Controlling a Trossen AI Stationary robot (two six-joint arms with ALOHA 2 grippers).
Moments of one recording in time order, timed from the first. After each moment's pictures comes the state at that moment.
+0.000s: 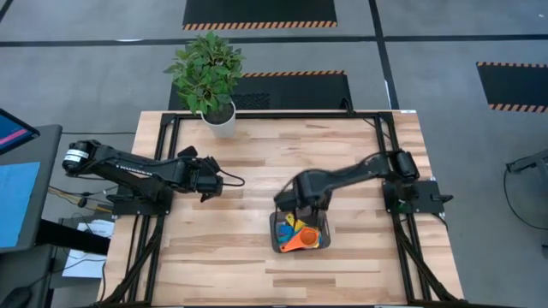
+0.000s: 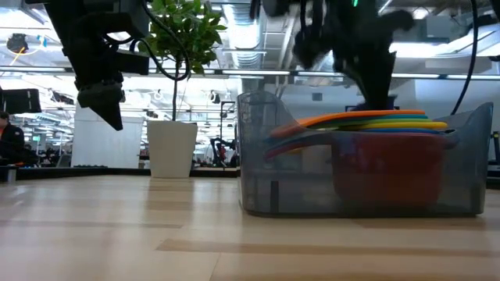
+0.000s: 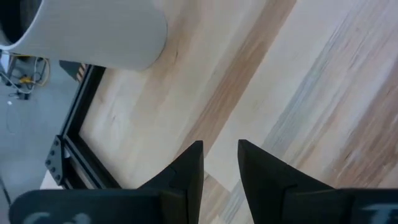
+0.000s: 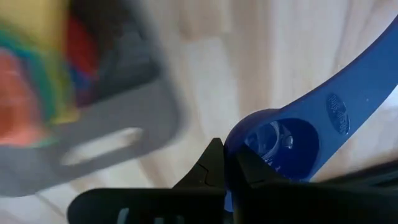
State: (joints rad) left arm -0.09 1.23 0.76 -1.00 -0.66 -0.54; right arm 0.18 2.00 1.70 -1.57 0.08 0.40
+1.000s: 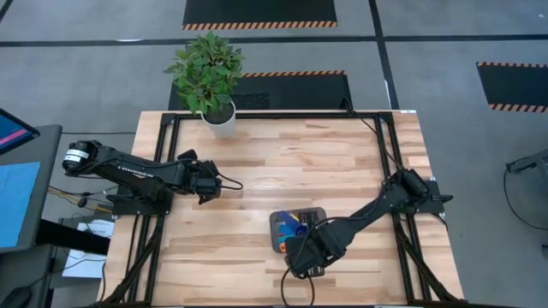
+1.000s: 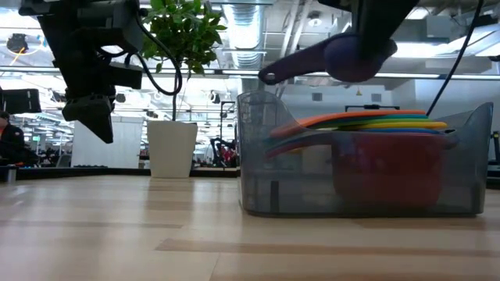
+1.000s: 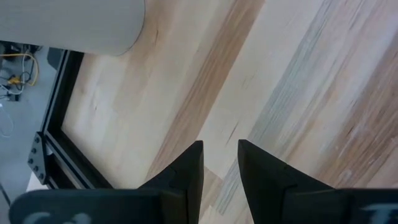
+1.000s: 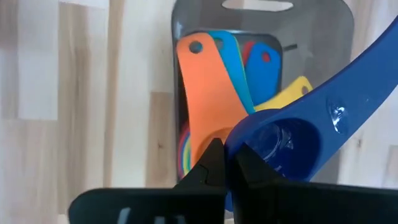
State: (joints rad) left arm -0.09 1.23 0.68 -0.94 -0.61 -0.50; right arm 0.54 2.02 1.81 -1.21 0.26 0.41
